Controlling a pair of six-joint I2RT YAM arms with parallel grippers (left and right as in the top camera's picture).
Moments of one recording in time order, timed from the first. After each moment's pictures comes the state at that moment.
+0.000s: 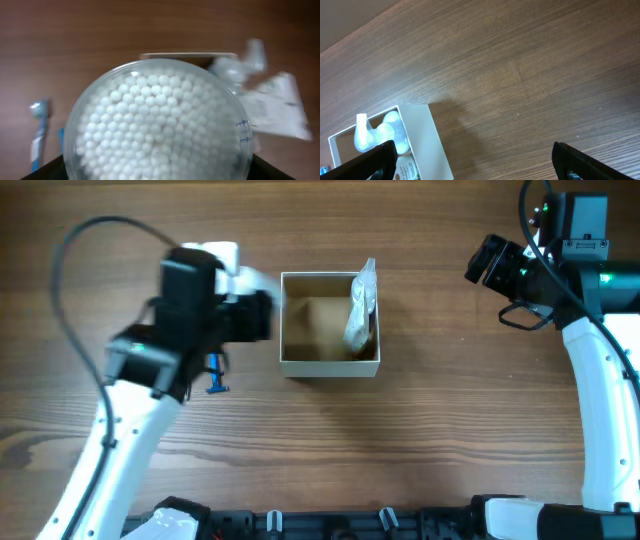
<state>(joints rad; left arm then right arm) -0.33 1.28 1.27 -0.81 0.06 -0.29 0.00 1.49 1.59 -1.10 0.01 0.45</state>
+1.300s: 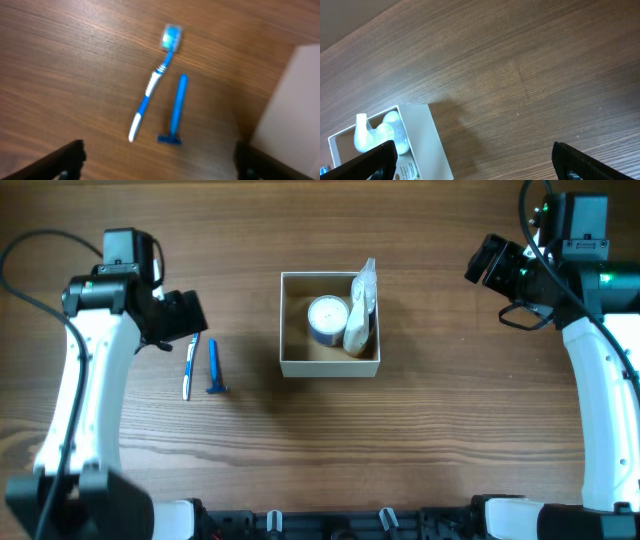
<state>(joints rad) 0.08 1.59 1.37 -1.10 -0.04 -0.28 0.00 1.49 1.59 -1.10 0.01 0.45</state>
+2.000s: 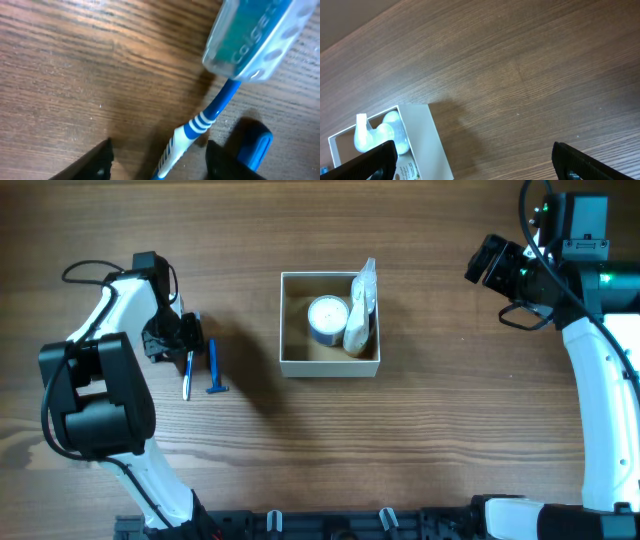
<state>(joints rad) 0.14 2.02 1.35 -0.95 0.01 -0.15 0.00 1.49 1.59 -1.10 0.01 0.45</state>
